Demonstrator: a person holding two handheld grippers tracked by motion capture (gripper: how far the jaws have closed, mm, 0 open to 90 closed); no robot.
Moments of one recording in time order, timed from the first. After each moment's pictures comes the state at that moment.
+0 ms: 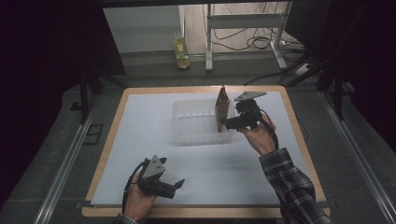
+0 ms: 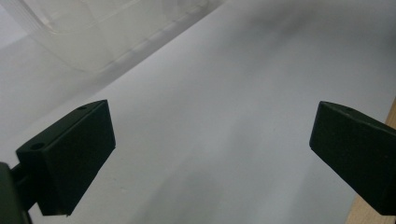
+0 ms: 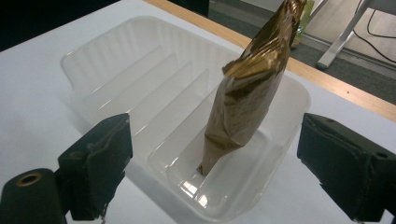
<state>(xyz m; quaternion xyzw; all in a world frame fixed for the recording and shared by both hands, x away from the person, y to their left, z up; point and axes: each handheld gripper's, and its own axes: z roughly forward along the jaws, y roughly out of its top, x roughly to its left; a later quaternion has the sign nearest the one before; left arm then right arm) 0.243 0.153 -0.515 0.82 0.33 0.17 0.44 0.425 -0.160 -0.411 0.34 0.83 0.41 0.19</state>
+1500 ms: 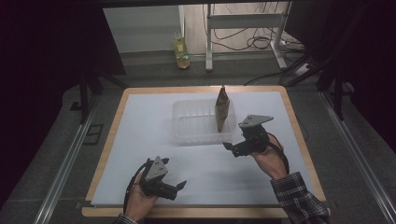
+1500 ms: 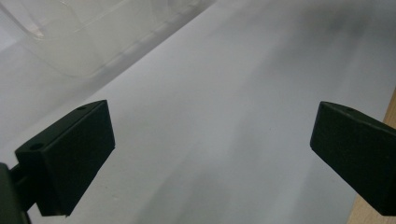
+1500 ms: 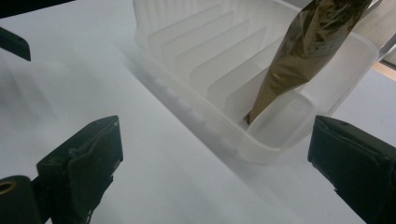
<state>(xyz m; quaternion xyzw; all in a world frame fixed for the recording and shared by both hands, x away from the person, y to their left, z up) 0.243 0.146 -0.518 0.82 0.32 0.18 0.44 0.366 -0.182 -0.439 0.26 0.86 0.41 0.17</state>
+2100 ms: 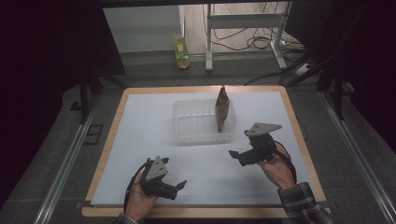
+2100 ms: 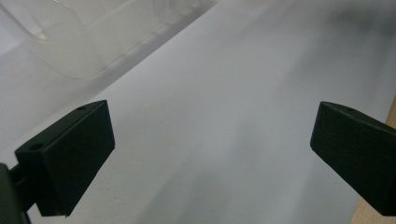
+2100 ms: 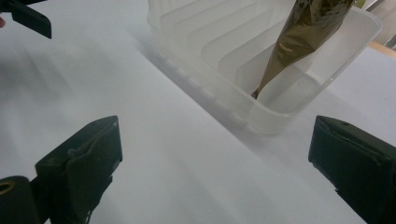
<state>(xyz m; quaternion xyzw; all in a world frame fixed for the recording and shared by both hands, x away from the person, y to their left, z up) 0.243 0.146 -0.518 0.82 0.32 0.18 0.44 0.344 -0.201 -0.444 0.26 0.86 0.41 0.16</state>
